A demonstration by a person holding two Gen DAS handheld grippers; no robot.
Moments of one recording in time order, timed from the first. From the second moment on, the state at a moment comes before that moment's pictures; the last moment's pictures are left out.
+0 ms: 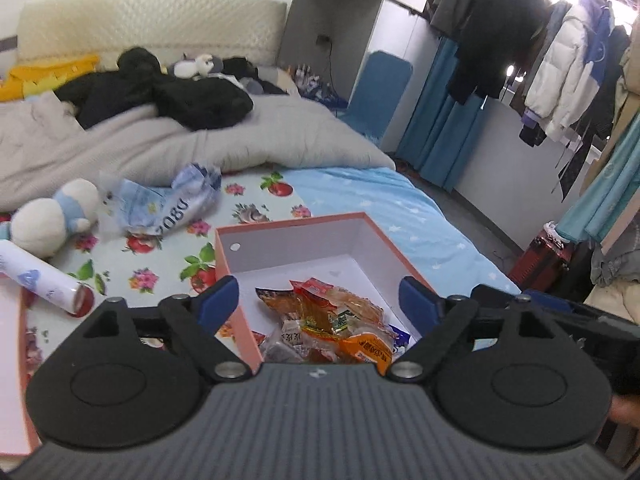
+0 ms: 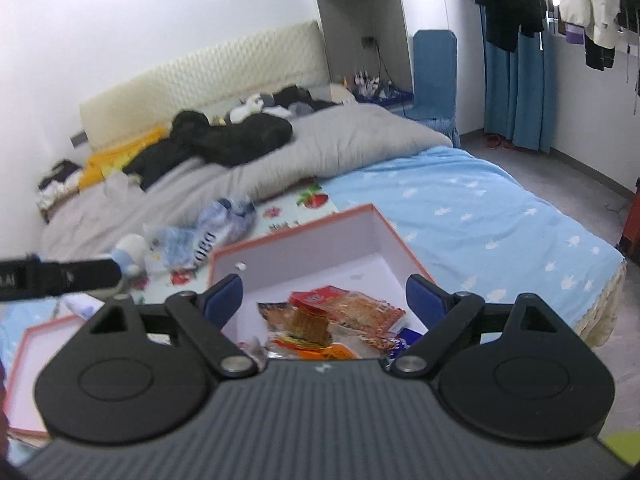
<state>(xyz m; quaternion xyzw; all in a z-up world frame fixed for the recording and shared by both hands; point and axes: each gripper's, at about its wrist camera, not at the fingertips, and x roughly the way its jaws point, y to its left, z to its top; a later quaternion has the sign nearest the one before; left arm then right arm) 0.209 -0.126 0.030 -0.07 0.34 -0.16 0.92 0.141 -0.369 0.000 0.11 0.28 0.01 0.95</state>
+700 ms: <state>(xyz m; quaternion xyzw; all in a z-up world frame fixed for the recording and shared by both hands) 0.034 -0.085 0.051 -0.07 0.30 -0.14 0.94 0.010 -0.343 0.019 0.10 0.25 0.04 0.96</state>
